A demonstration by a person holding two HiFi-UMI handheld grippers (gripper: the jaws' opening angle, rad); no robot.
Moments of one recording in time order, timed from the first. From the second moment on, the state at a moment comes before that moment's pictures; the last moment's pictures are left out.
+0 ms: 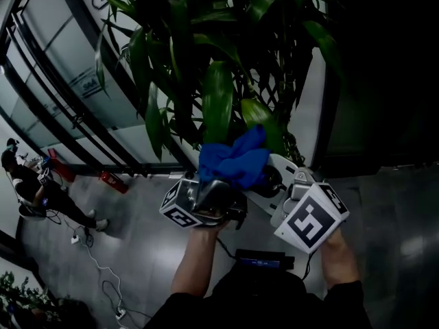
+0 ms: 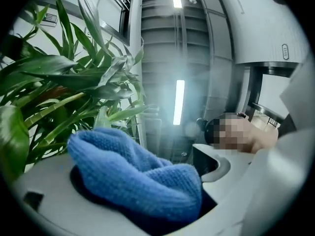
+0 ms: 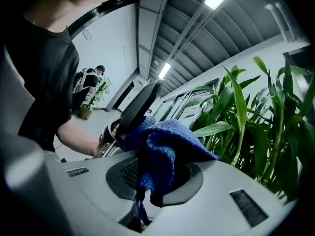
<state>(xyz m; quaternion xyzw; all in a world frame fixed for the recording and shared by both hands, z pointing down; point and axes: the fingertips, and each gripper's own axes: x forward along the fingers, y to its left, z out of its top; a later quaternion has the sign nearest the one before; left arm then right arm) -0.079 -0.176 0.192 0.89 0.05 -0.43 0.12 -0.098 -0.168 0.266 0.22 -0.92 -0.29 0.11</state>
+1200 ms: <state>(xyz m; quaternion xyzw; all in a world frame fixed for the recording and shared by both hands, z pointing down) -0.169 -0.046 0.279 0.88 0.07 -0.39 0.26 -0.070 -0.047 0.309 0.34 -0.90 0.09 -0.25</state>
